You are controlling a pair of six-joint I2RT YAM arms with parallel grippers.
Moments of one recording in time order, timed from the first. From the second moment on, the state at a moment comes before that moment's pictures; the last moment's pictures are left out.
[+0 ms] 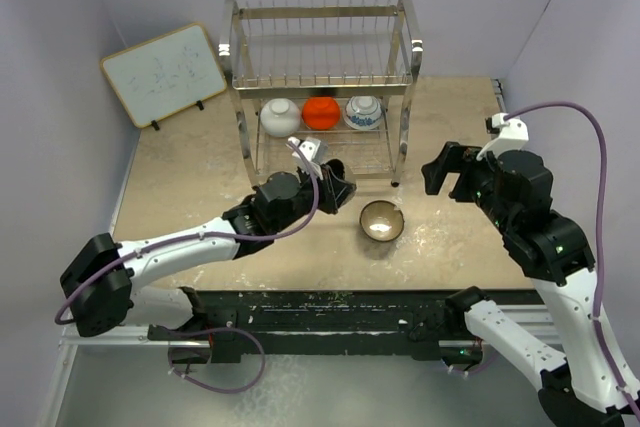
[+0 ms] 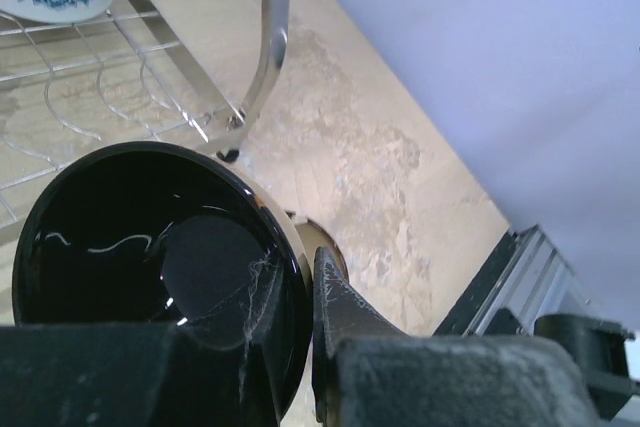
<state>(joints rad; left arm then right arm) -0.99 1.29 0.81 0.32 -0.17 -0.53 0.40 0.77 1.24 -0.87 0.22 0.34</state>
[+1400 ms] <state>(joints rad) -0.59 2.07 1.13 1.08 0.31 -1.06 0.40 0.80 1.23 -0.82 0.20 0.32</state>
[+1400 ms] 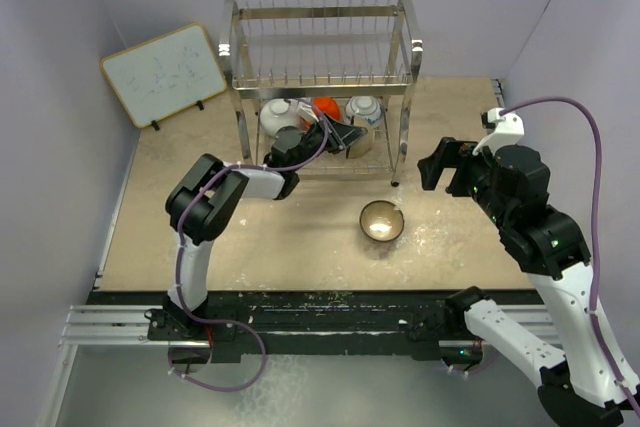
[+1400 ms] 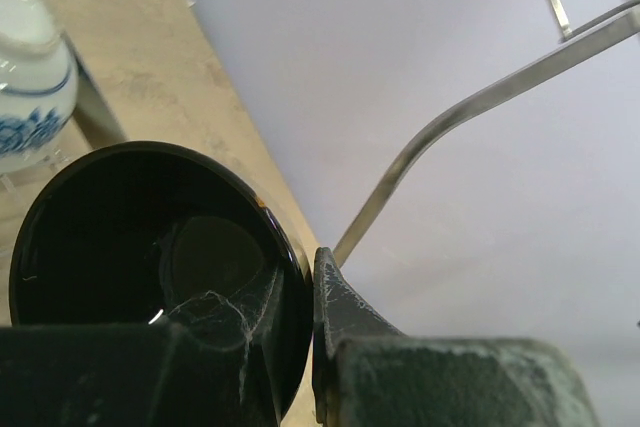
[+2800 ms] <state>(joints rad) -0.52 2.31 1.16 1.44 0.12 -1.31 0.40 0.82 1.20 -0.81 0.20 0.32</state>
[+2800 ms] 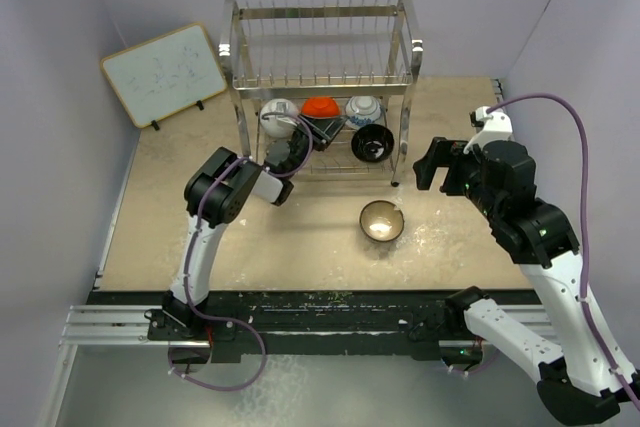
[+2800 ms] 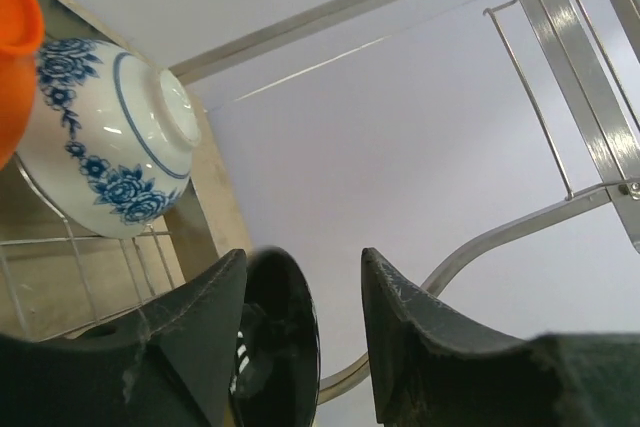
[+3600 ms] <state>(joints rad) -0.53 1.98 0.99 1.16 0.18 -1.00 0.40 0.82 1.20 -0.81 0.20 0.32</state>
